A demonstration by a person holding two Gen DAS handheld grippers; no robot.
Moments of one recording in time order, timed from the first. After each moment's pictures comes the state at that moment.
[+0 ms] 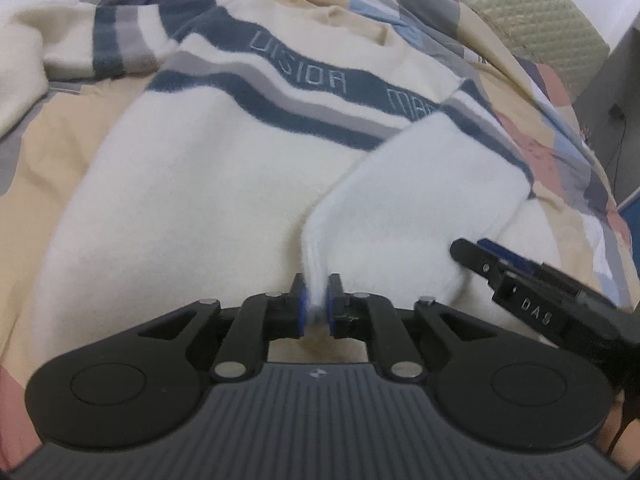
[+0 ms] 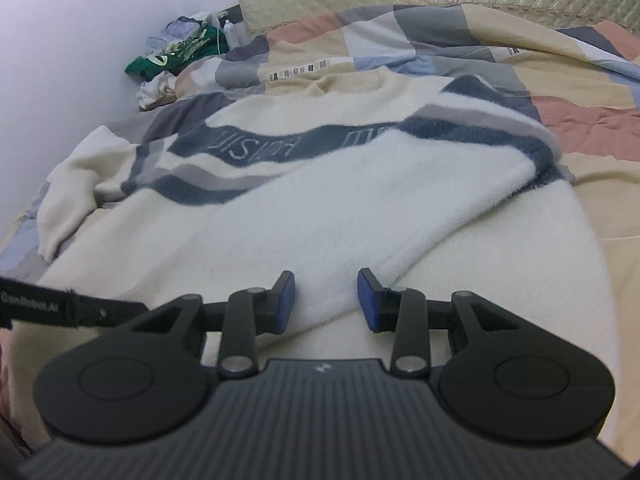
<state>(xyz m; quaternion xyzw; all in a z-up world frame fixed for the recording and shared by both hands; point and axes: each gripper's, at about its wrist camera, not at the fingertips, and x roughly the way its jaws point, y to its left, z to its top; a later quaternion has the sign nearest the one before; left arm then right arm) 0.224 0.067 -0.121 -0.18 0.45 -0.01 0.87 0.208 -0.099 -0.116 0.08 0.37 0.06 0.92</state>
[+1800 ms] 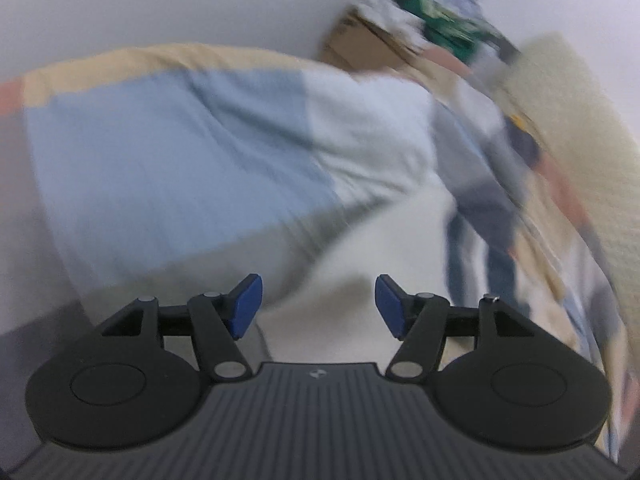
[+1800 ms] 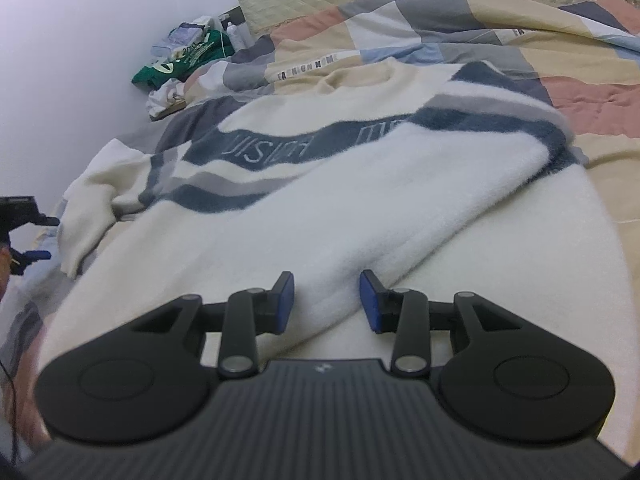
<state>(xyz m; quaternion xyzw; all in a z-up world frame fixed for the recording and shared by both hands) 0.184 0.386 -0.098 -0.39 0.30 0.27 0.83 0.212 -0.098 -0.110 0.12 0.38 0.07 0.91</state>
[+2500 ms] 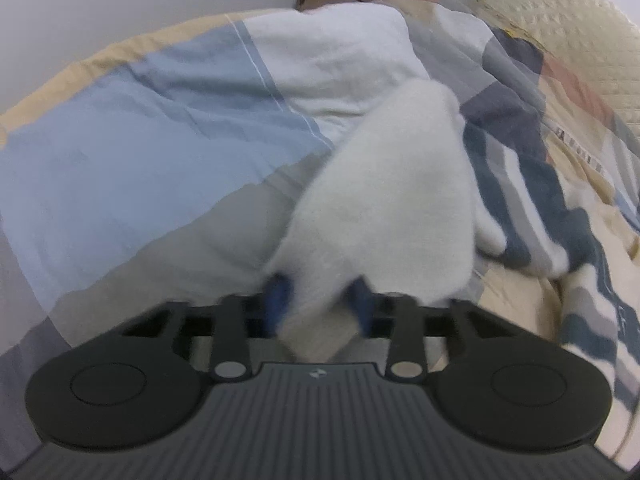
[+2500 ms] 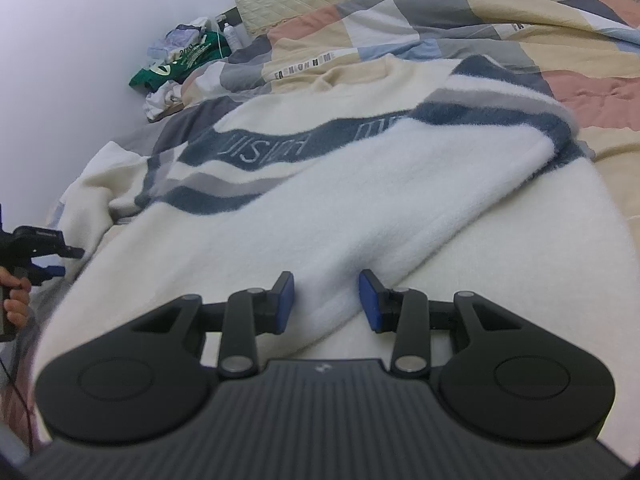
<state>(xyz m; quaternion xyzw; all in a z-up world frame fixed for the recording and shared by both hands) 0.223 0.359 -0.127 -0.26 0.38 0.29 0.84 0.216 -0.096 -0.116 0.13 0.38 0.07 0.91</state>
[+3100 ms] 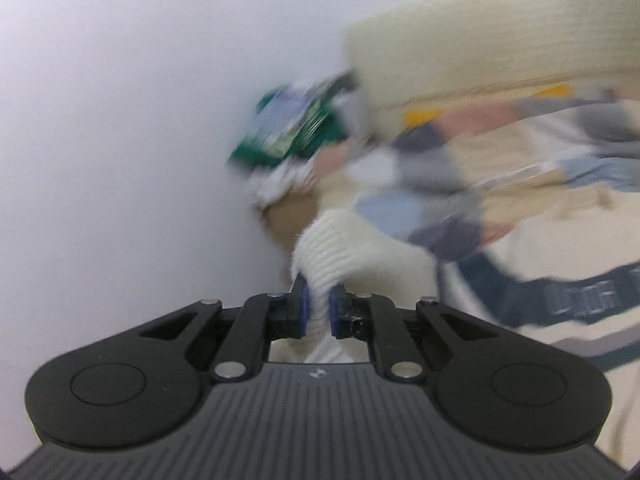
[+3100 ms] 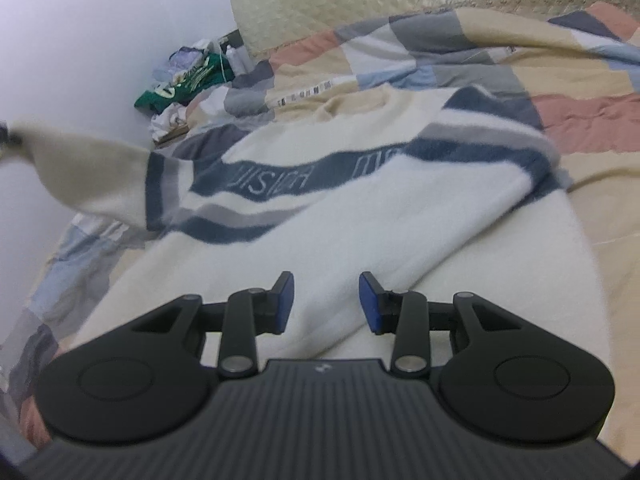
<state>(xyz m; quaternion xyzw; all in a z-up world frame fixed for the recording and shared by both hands) 0.255 0.208 0.134 0.16 0.29 0.25 0.91 0.203 -0.110 -0.083 0.13 0.35 0.07 0.92</state>
